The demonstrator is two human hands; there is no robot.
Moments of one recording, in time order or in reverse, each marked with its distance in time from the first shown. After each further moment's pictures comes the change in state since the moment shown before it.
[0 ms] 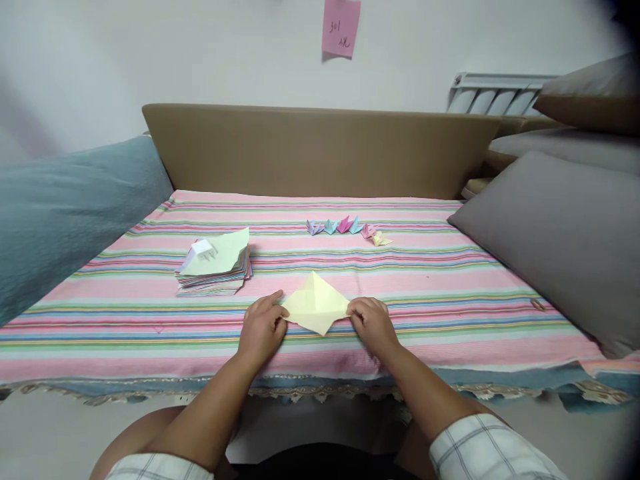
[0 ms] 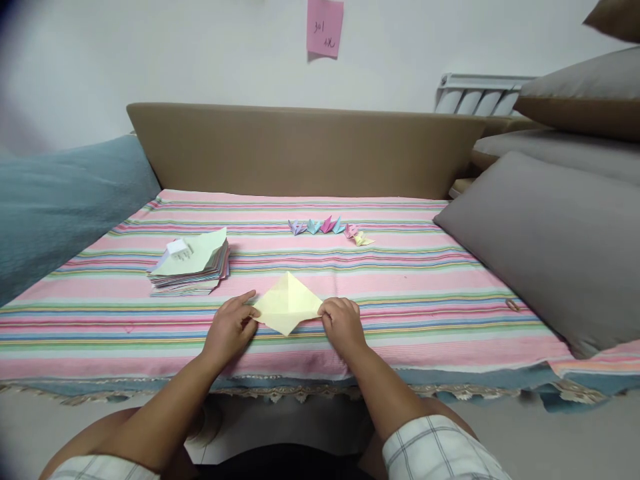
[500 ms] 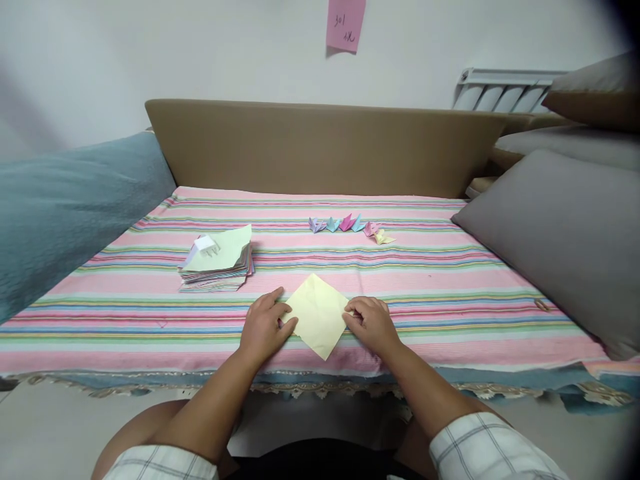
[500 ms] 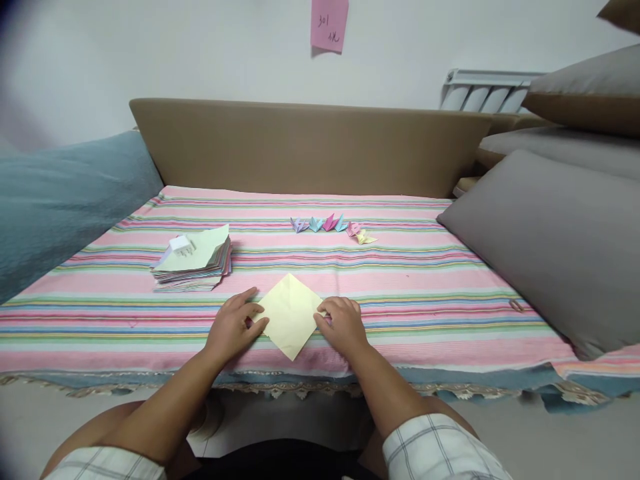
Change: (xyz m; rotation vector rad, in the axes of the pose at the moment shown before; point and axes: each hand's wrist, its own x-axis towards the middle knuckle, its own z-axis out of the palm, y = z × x) left_hand -0.001 0.002 -0.001 0.020 -0.057 0.012; right_hand -0.001 -0.008 -0.003 -0.036 -0.041 -0.005
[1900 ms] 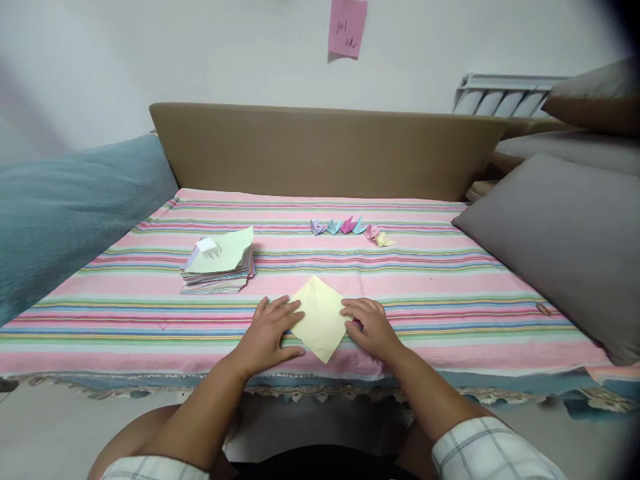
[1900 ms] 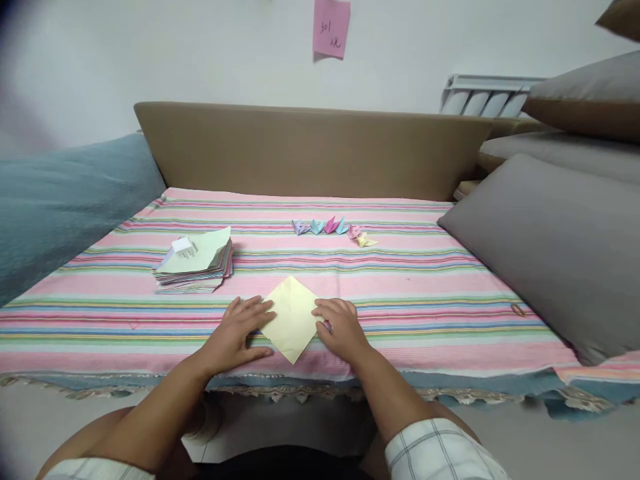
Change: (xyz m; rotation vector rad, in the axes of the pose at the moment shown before) left_hand -0.005 -0.005 -0.016 -0.049 -0.277 0.257; right_hand -0.001 0.002 -0.004 0.081 -0.089 -0.118
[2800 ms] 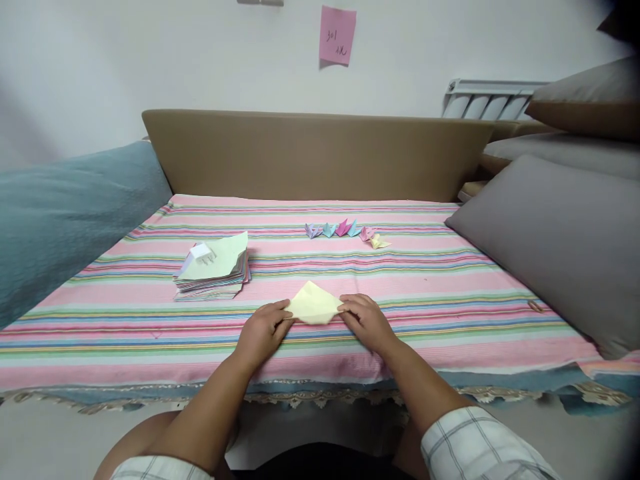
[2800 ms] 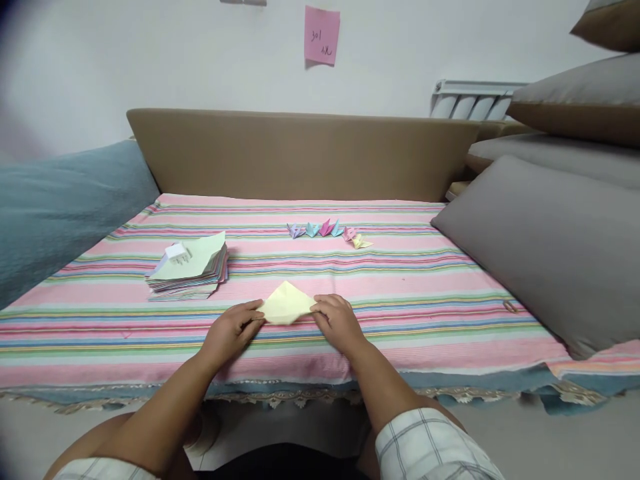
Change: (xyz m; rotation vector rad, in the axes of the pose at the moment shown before) left_hand 0.016 -0.009 0.013 -0.179 0.280 -0.142; right_hand 0.015 0.012 0.003 0.069 0.098 -0.044
